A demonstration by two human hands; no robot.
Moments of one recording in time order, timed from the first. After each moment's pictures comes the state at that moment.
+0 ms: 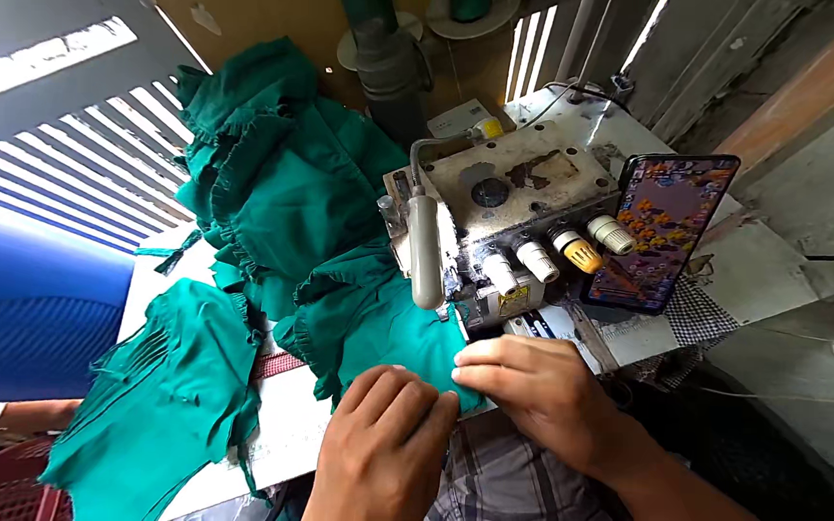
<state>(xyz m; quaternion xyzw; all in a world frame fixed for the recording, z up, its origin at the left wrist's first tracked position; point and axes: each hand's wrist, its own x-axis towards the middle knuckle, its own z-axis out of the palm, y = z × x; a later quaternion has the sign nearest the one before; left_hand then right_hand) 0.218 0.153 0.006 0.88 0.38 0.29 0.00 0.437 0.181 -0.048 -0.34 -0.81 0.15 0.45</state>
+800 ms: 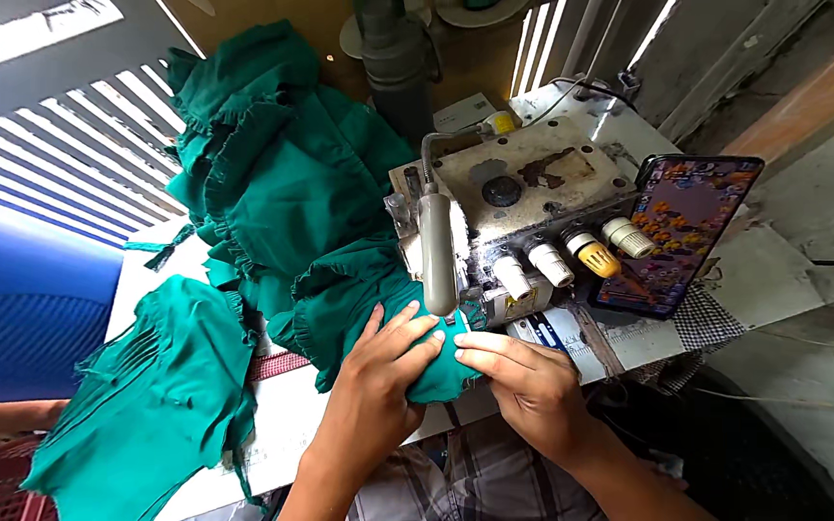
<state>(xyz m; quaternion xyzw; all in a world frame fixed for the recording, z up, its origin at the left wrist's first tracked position) 0.202 0.202 -0.037 0.87 0.40 0.29 0.09 0.420 0.183 -0.081 -0.40 -0.76 0.12 0.49</state>
